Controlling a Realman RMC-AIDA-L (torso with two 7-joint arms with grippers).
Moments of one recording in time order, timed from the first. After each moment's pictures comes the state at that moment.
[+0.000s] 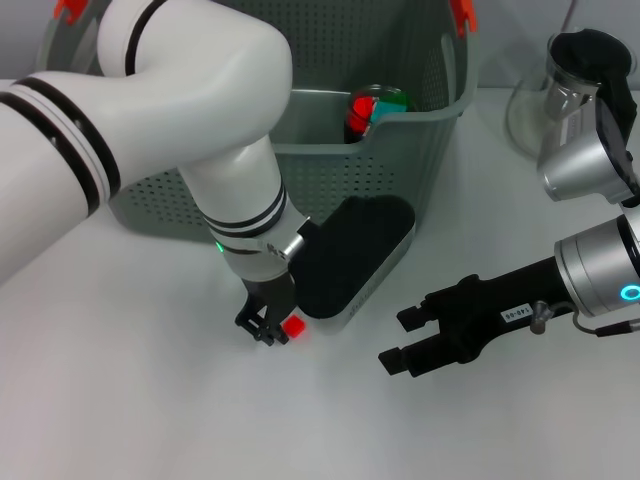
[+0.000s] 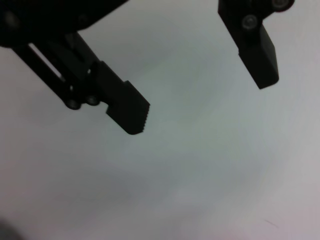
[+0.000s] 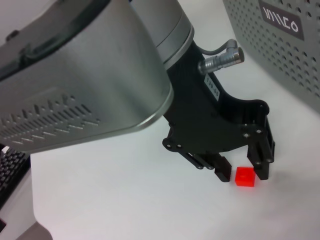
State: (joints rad) left arm -0.92 -2.18 1.68 0.89 2.69 1.34 -1.47; right arm 0.67 2.09 -1.15 -0.79 -2.16 -1.50 1.94
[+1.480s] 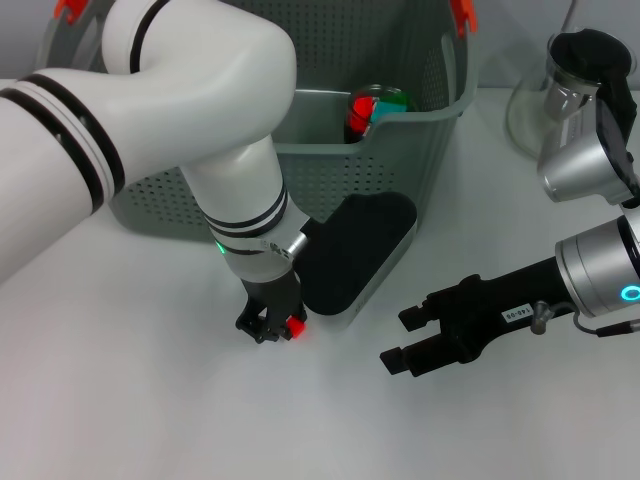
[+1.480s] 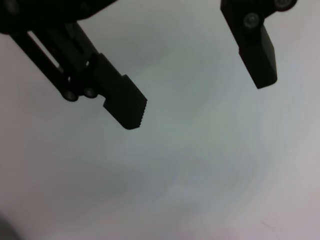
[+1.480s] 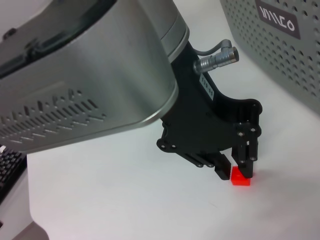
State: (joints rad) left arm -0.93 -2.18 1.68 0.88 2.69 1.35 -1.52; right arm 0.66 2.09 -1.15 -0.79 -2.17 -1.49 1.94
